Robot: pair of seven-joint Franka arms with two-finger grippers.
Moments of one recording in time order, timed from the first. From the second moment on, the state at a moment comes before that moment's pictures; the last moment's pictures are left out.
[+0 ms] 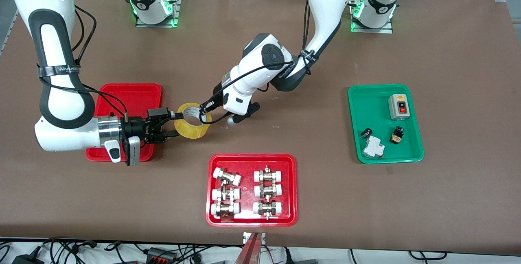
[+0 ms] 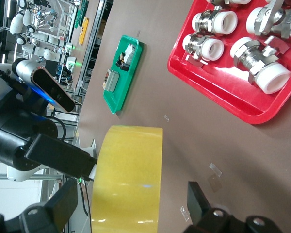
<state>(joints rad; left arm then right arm) -0.72 0.89 -0.17 -1.11 -0.46 2.55 -1.22 0.03 0.63 0.06 -1.49 1.01 1.69 -0.84</state>
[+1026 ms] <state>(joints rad) -0.72 0.89 -0.17 -1.11 -0.46 2.56 -1.22 0.04 0.63 0.06 -1.49 1.01 1.69 -0.84</state>
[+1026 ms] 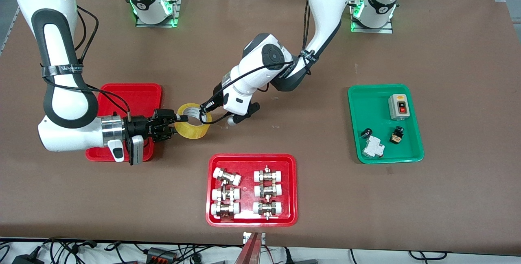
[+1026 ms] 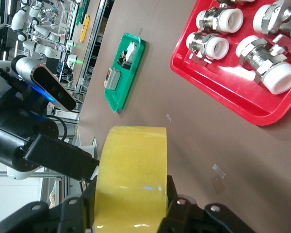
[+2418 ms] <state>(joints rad) -0.41 0.43 -0.16 -1.34 -0.39 1.88 -0.81 0.01 0.66 0.00 -1.49 0.98 1.74 -0.75</state>
